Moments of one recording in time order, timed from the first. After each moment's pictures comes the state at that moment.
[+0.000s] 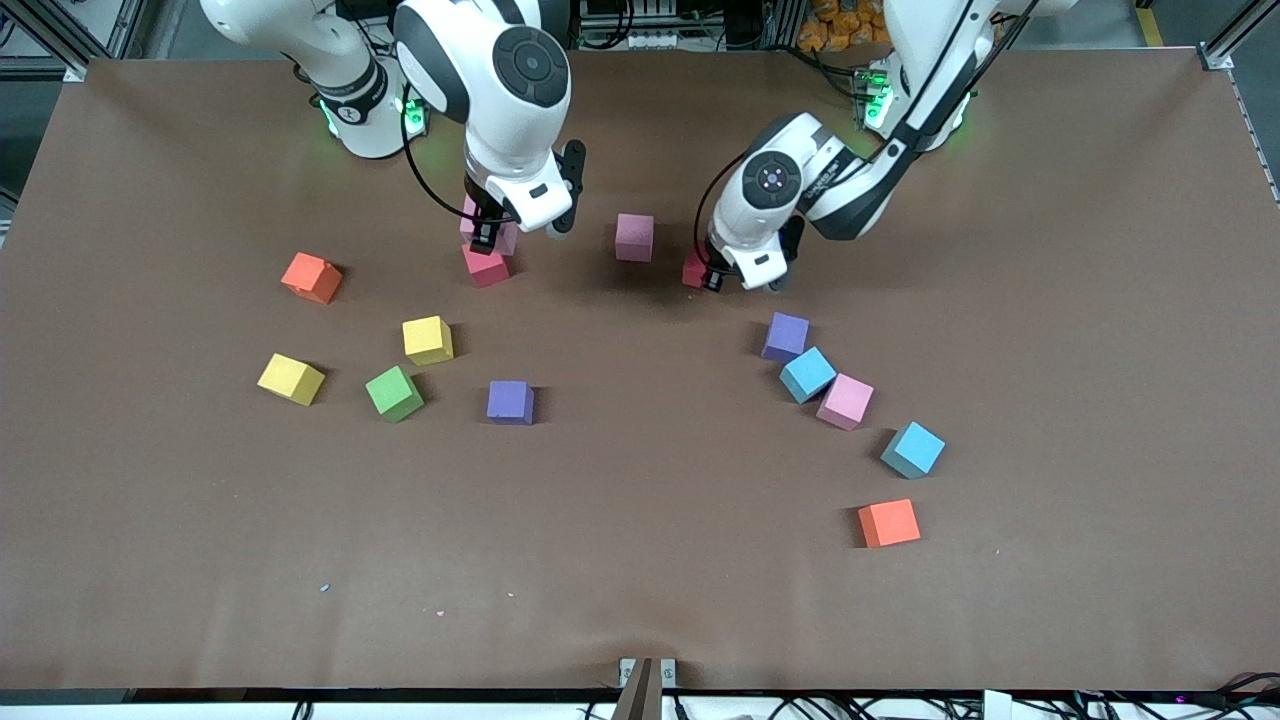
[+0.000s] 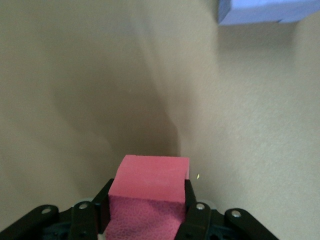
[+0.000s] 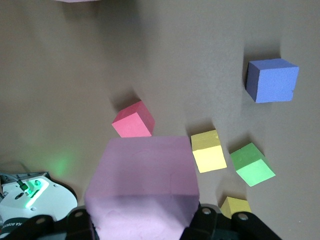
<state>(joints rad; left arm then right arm) -0.28 0.37 -0.54 -2.23 -0.05 2.52 -2.04 0.80 0.13 -0.04 -1.84 -0.17 1.62 -0.64</state>
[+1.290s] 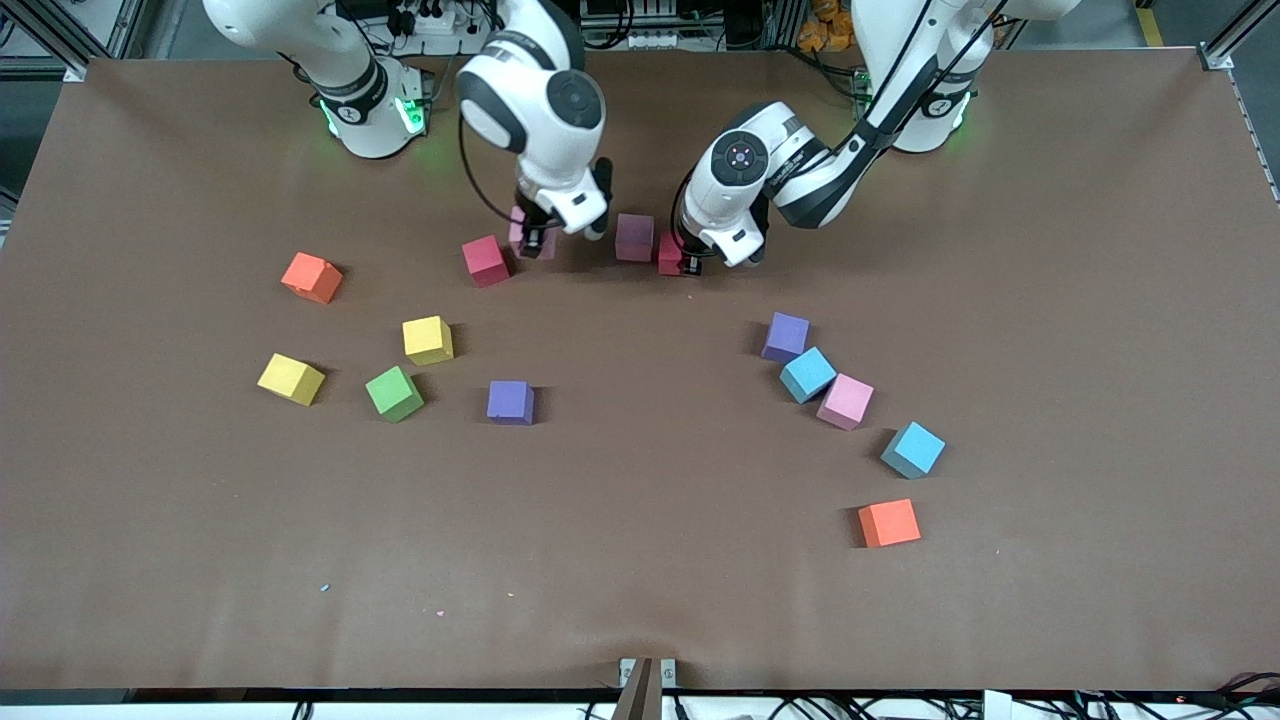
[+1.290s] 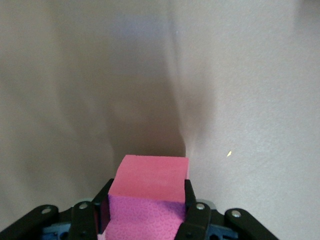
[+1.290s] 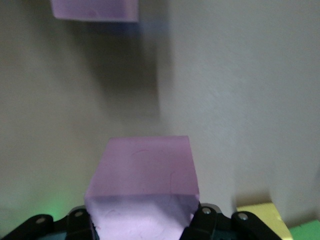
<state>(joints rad) -0.37 0.42 -0.54 -2.24 -0.05 2.60 -2.31 0.97 0.19 -0.03 -2.19 -0.17 2.07 -0.47</state>
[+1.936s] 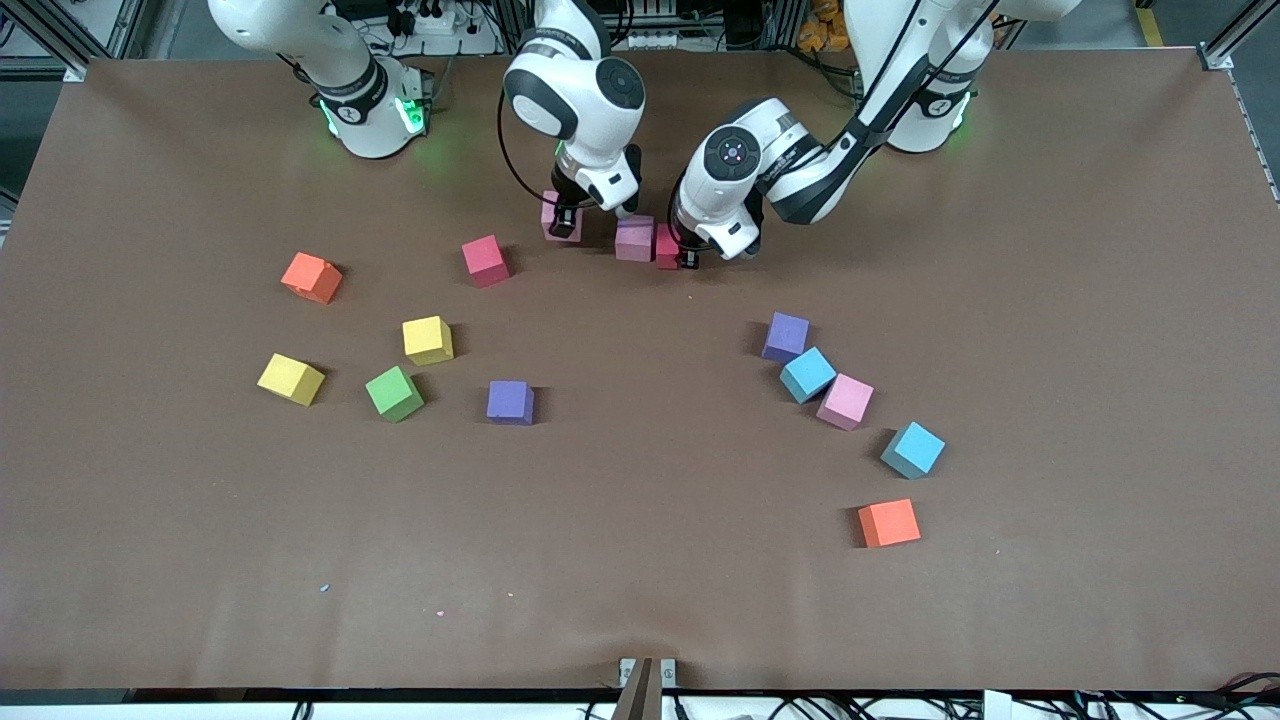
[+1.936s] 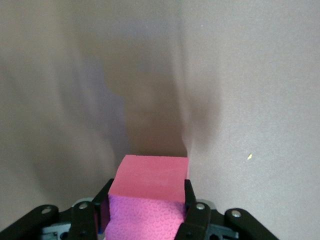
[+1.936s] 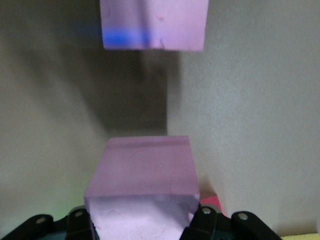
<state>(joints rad) -0.39 0.42 -0.54 -2.25 -0.05 2.60 -2.36 1.07 0.26 -0.04 -2.23 -0.17 2.13 -0.36</state>
